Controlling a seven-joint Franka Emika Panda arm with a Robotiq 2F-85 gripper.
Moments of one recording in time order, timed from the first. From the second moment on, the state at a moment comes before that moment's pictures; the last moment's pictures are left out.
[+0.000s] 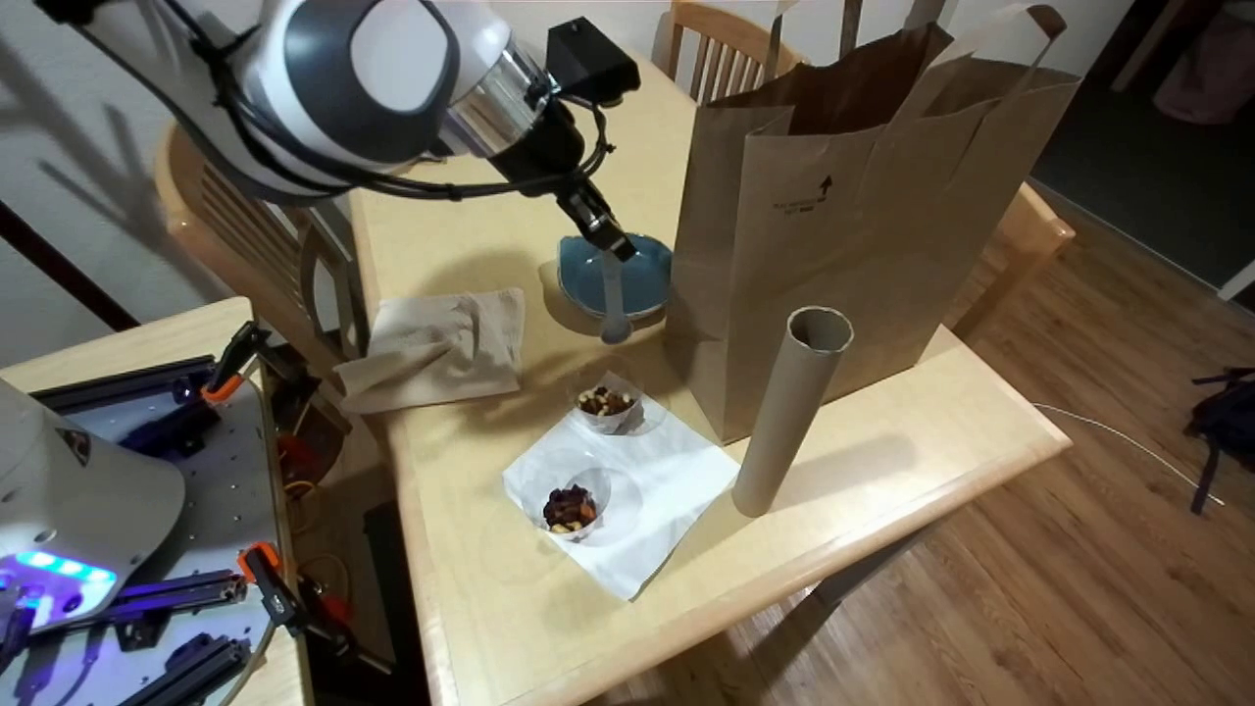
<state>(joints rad) 0.95 0.17 -1.11 -2.53 -0.82 3.19 -2.26</state>
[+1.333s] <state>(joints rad) 1.57 0.44 -1.50 -2.60 -0.89 3.46 -2.15</state>
